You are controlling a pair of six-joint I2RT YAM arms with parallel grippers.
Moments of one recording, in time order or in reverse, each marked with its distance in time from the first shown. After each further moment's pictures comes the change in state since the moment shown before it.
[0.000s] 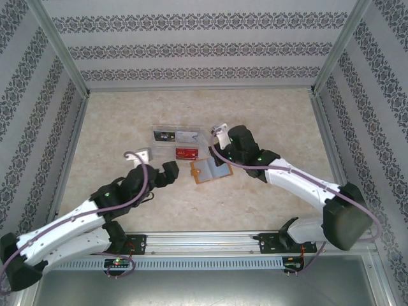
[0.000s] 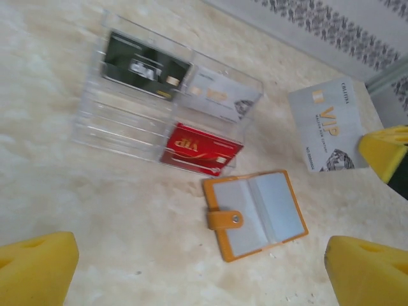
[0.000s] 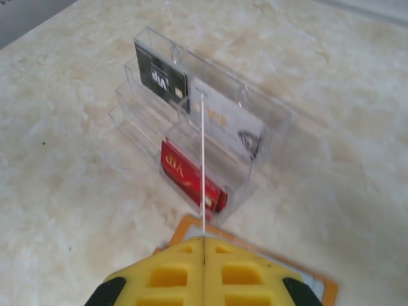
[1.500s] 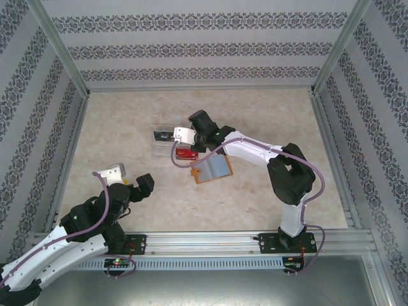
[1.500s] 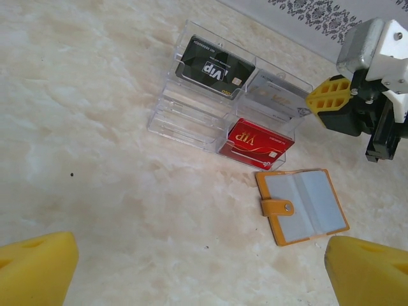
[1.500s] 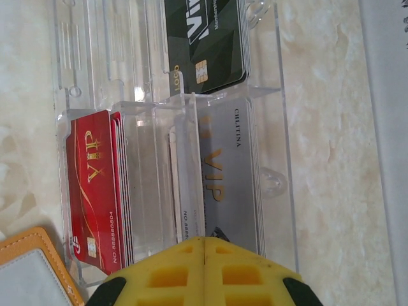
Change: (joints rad) left arm 0.000 -0.286 -0.055 -0.274 -0.058 -0.013; right arm 0.051 0.499 0.461 -0.204 0.163 -0.832
